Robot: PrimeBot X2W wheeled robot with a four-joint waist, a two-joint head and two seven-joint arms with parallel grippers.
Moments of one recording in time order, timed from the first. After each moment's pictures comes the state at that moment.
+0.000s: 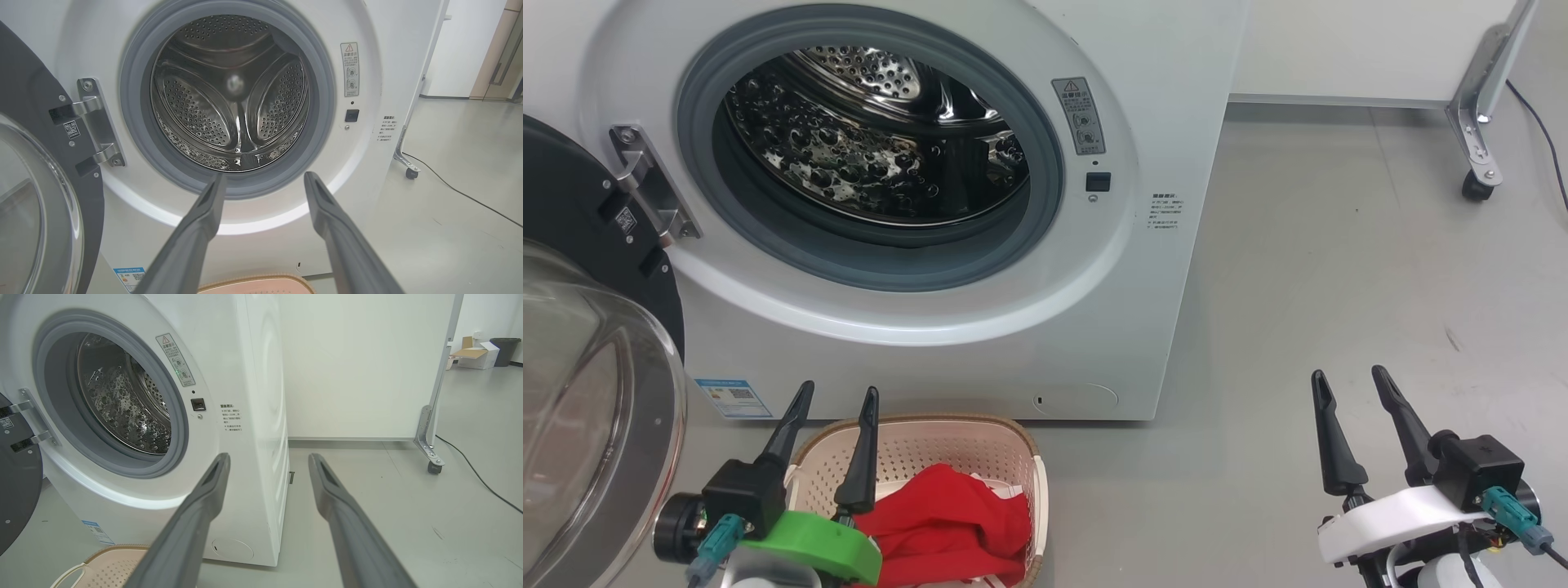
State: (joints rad) left arm -0.06 0.04 -0.18 0.22 -0.29 -0.08 -0.25; right arm 0.05 -0.10 0.14 0.14 0.33 0.06 -0.24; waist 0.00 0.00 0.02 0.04
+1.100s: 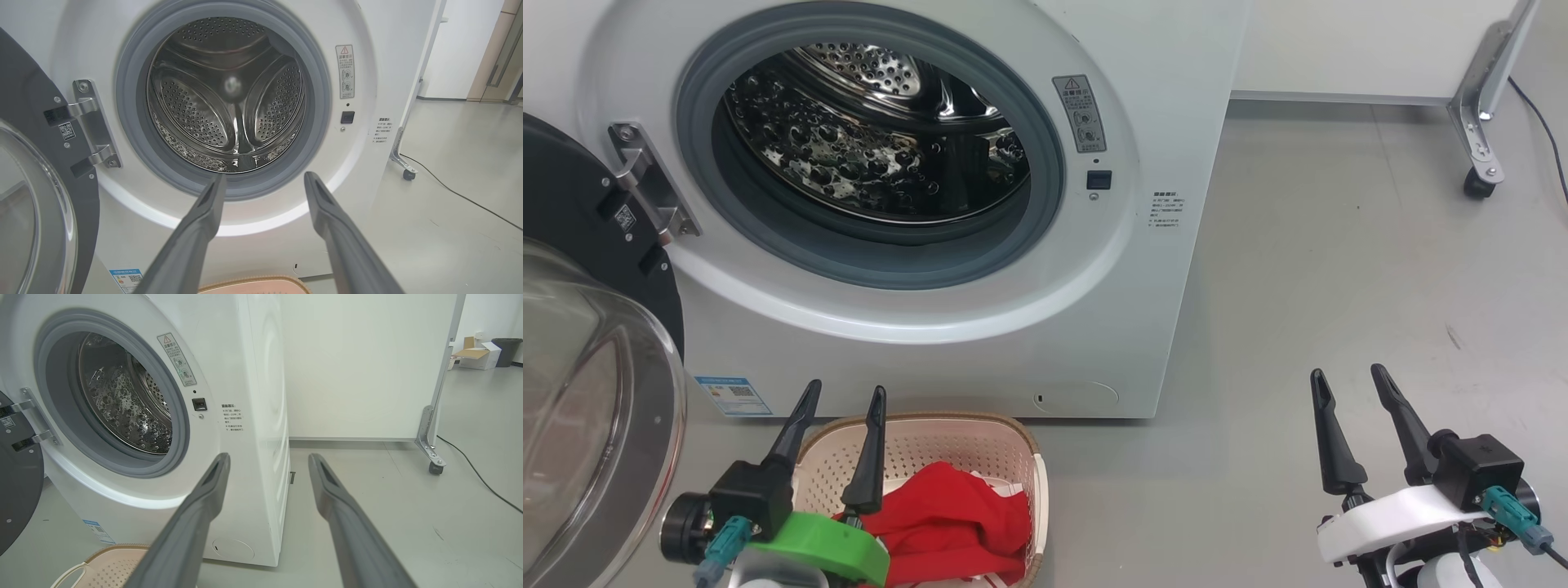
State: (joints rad) left arm -0.05 0.04 -0.20 0.20 -0.30 -0.06 -0.25; right arm 0.05 -0.10 0.14 0.13 0.33 0.06 -0.24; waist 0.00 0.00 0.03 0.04
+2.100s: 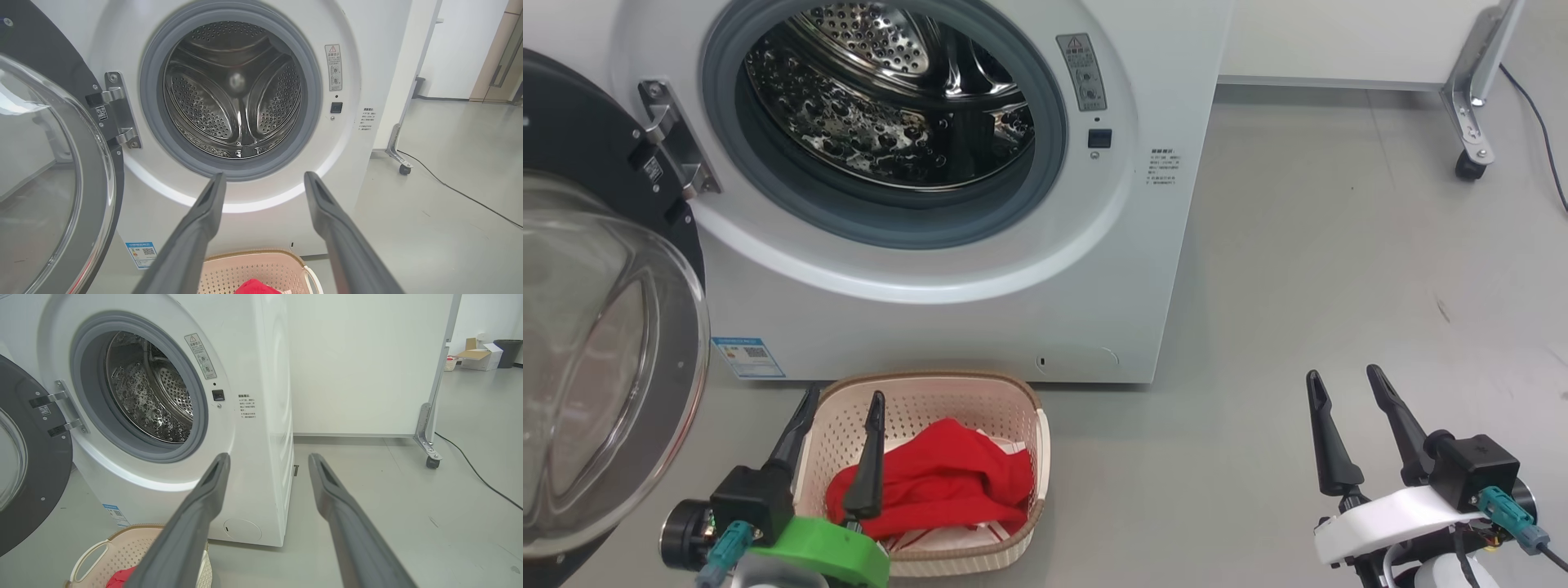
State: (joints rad) left arm -0.04 0.04 -0.21 0.20 -0.31 -0.04 -0.25; right arm 0.05 -0.10 0.15 0.13 0.33 0.06 -0.24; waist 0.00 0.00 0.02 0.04
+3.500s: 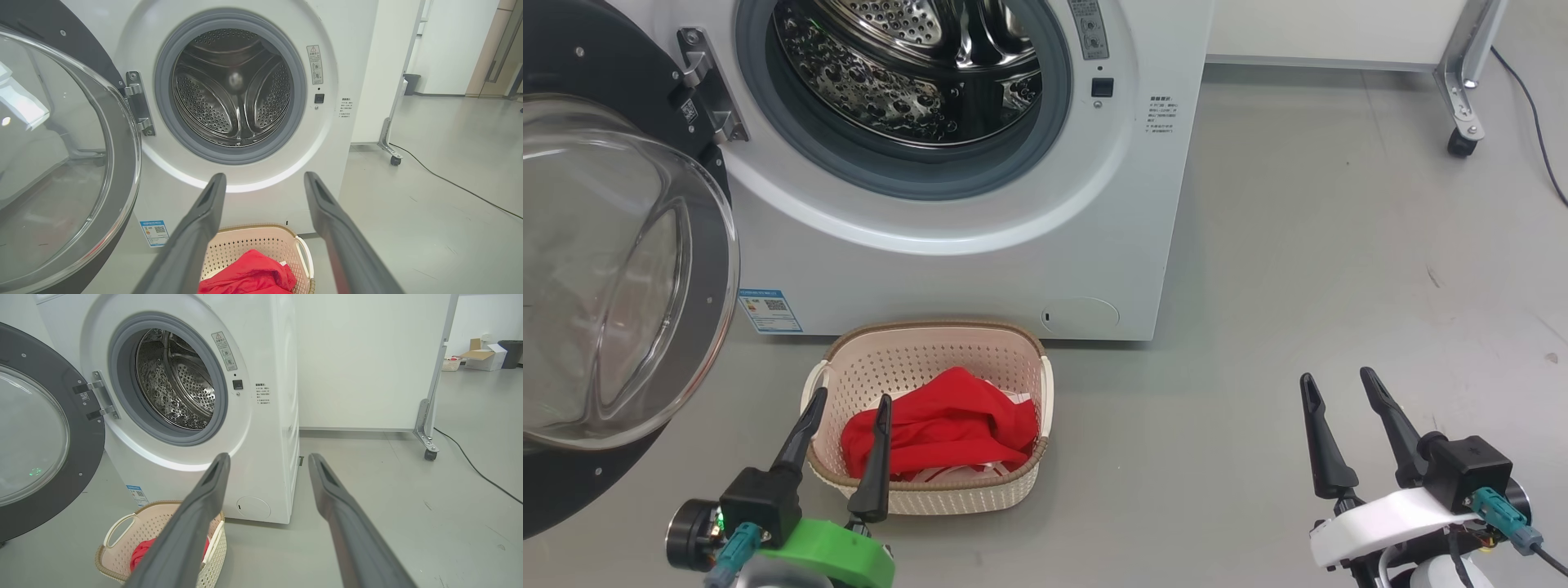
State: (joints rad) left arm -0.04 0.04 -0.22 0.20 -0.29 -0.04 -0.25; right arm 0.05 -0.10 0.16 0.14 0.33 0.06 -0.24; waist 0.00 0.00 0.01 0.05
